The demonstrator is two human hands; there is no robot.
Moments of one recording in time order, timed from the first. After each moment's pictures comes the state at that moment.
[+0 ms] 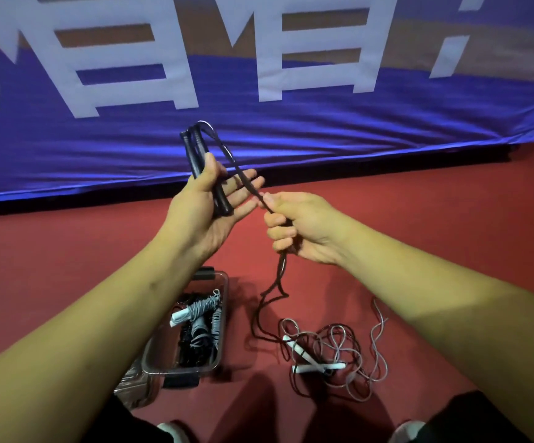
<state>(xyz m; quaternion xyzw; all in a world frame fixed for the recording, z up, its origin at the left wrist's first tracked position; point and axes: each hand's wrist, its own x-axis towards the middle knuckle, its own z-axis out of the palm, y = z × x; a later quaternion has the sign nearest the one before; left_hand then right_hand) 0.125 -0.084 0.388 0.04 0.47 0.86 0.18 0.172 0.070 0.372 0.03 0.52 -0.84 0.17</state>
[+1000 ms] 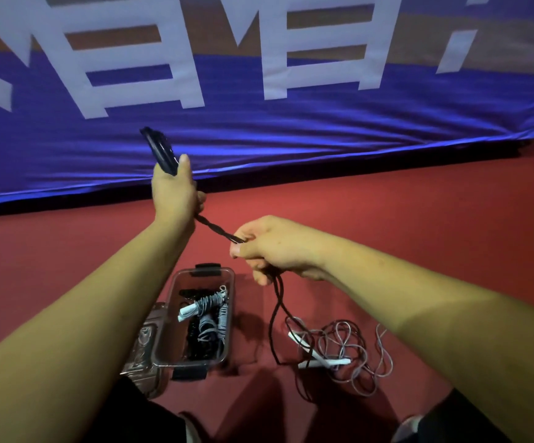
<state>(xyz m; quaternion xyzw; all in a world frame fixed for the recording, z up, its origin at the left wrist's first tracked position) 0.074 -0.112 0.372 -0.08 0.69 0.72 -0.10 0.200 0.029 0.384 -0.05 0.76 -0.60 0.23</state>
